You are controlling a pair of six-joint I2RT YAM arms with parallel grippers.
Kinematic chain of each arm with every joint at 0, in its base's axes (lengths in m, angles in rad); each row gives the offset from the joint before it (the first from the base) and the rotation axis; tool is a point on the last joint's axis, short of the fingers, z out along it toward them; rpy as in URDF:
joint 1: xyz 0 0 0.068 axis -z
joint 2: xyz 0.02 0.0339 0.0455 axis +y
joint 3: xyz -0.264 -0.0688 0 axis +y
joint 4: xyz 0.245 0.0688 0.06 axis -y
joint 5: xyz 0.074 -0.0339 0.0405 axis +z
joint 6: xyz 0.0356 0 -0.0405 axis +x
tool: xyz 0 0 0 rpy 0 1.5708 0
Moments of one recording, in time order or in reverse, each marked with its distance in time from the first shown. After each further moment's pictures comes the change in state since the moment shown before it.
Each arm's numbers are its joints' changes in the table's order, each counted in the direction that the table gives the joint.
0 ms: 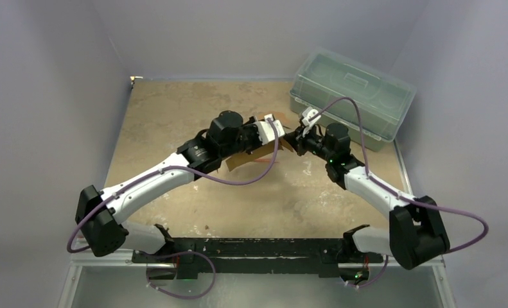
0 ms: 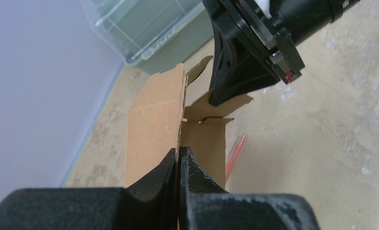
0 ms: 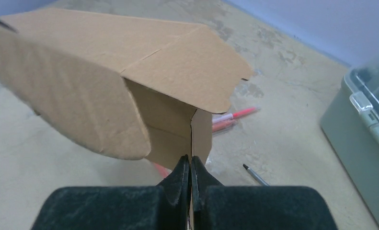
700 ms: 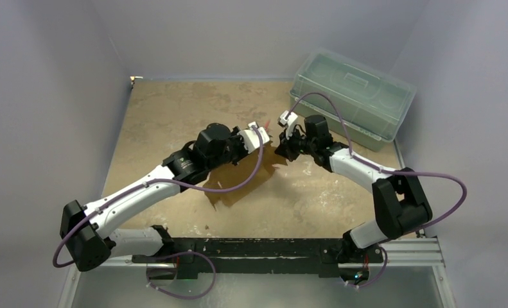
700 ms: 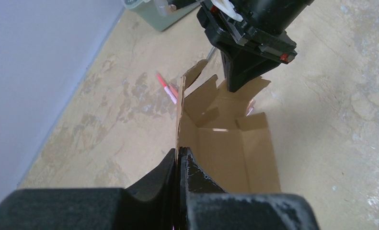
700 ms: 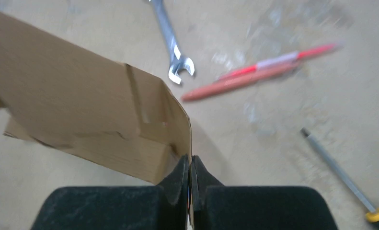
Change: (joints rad) left arm -0.004 -0.183 0.140 -0.102 0.091 -0.119; right arm -0.054 0.219 -0.208 -0.416 0.098 -0.105
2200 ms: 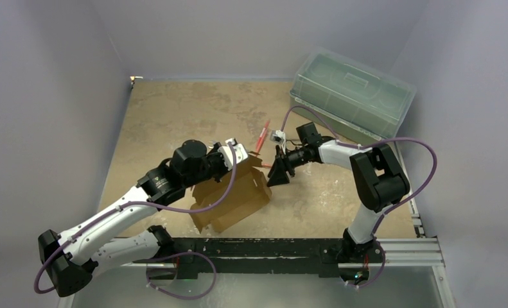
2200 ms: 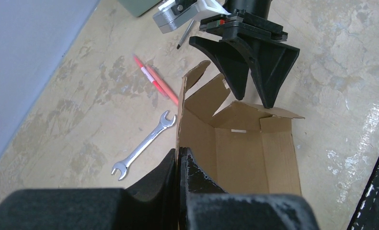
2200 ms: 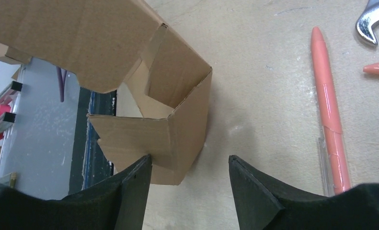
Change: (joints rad) left arm -0.026 -0.251 0.169 -0.075 -0.111 -0.019; right arm 0.033 0.247 -0.070 -0.241 0.616 -0.183
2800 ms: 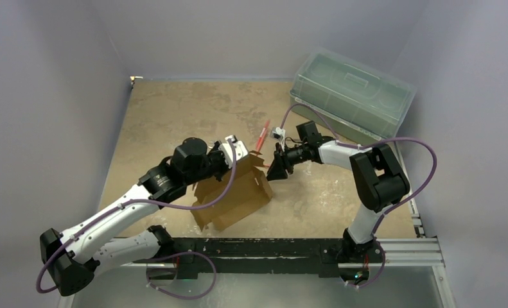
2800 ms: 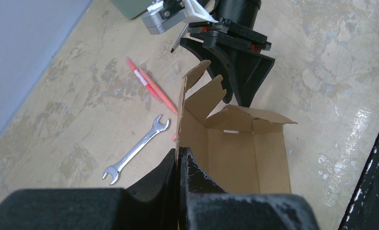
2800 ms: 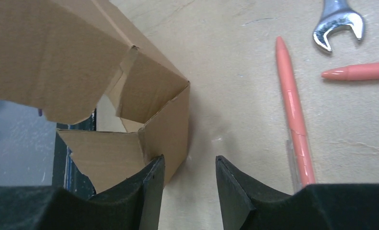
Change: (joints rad) left arm -0.028 0.020 -0.008 0.024 -0.048 -0.040; right arm 0.000 0.000 0.002 0.109 -0.078 0.091
